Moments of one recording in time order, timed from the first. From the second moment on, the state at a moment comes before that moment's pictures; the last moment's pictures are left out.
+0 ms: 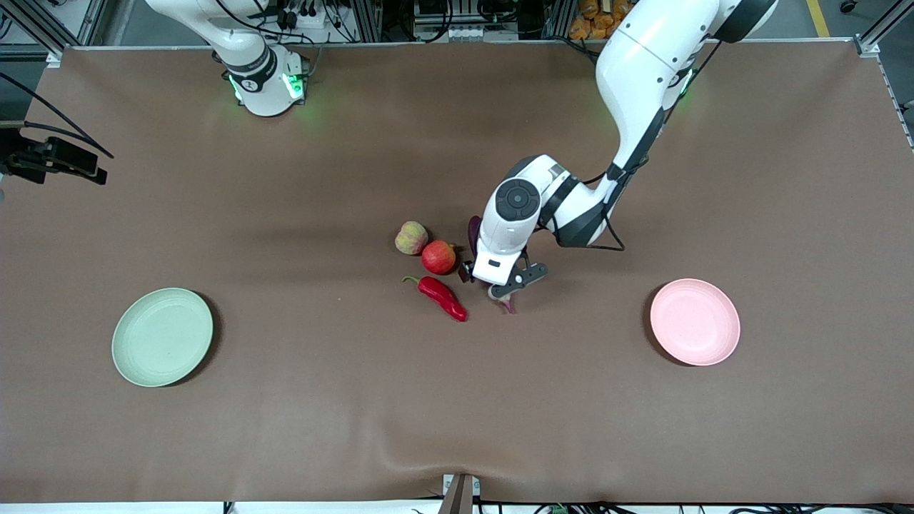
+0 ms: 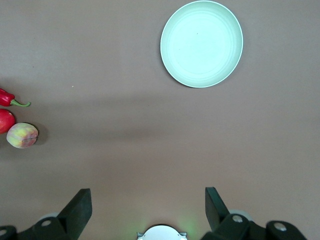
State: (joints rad) left arm -0.51 0.72 -0.23 -1.63 0.11 2.40 -1.23; right arm 0.00 0.03 -0.08 -1.49 0.03 1.39 -0.03
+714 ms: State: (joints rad) left arm -0.53 0.76 -0.23 -1.63 0.13 2.41 -1.24; right arm 0.00 0.03 -0.08 -1.49 0.03 1.39 -0.03
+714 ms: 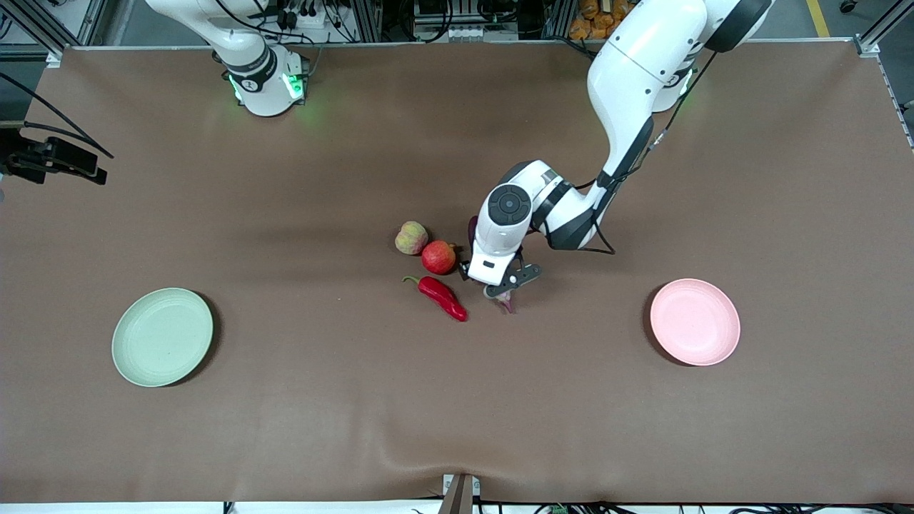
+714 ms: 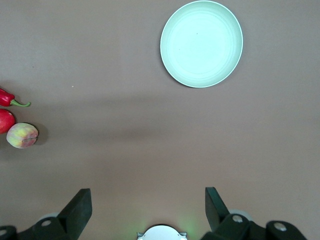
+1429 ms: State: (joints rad) left arm -0.45 0.69 -0.22 -1.59 0.21 2.29 -1.13; right arm 0.01 0.10 -0.06 -1.49 0.03 1.39 -0.03
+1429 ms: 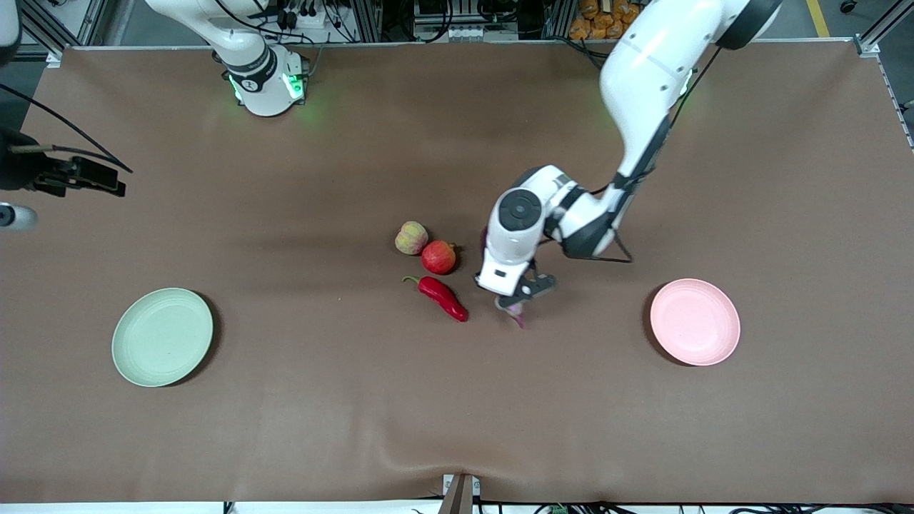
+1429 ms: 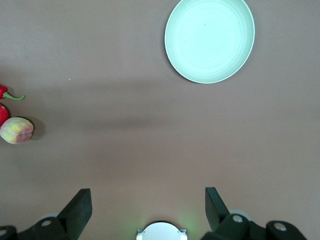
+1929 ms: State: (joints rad) left arm -0.19 0.52 -0.22 -1.61 0.21 2.08 -0.82; right arm 0.11 0.15 -0.05 -1.49 0.07 1.35 0.02
